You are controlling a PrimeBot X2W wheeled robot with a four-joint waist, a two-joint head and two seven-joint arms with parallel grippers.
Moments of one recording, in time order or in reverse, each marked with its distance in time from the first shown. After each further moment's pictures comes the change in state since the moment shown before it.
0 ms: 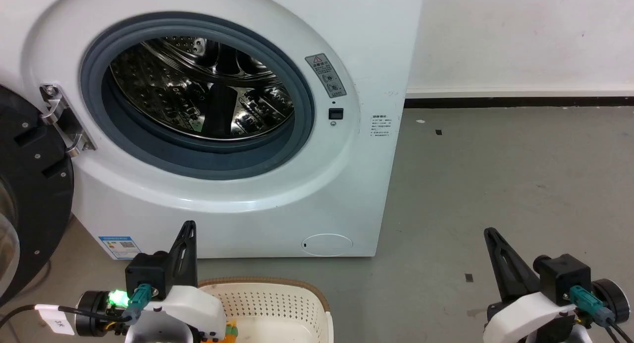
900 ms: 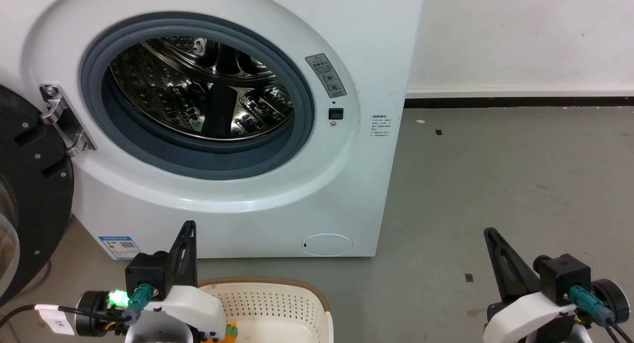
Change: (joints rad) left arm 0.000 0.000 0.000 0.000 0.000 0.000 0.000; right arm 0.000 0.000 0.000 0.000 0.000 0.000 0.000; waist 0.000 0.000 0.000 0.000
